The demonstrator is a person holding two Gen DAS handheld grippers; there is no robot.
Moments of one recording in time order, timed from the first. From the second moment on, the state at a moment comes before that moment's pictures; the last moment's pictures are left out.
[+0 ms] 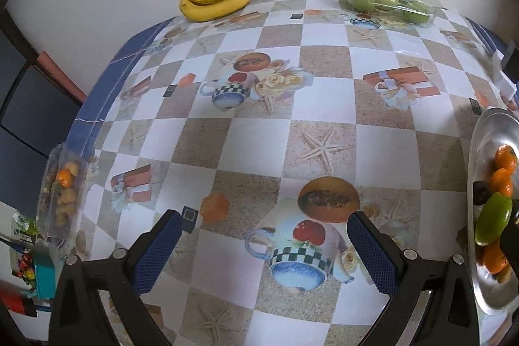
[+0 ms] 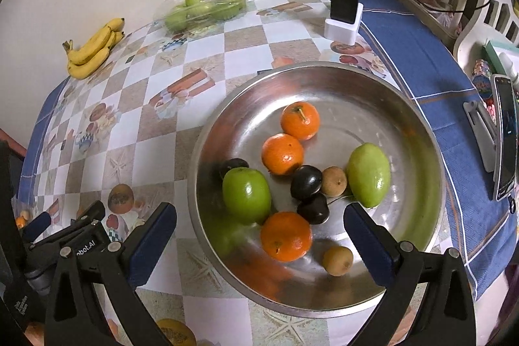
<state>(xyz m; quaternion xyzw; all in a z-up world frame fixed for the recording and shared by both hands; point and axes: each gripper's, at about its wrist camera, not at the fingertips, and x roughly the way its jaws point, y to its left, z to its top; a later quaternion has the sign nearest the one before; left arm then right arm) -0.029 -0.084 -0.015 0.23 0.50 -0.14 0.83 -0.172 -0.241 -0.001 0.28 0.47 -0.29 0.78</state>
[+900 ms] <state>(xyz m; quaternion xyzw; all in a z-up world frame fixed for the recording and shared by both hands) -0.064 -0.046 0.001 0.23 0.52 -0.15 0.81 -0.193 -0.202 0.008 0.27 0.46 -0.29 0.80</state>
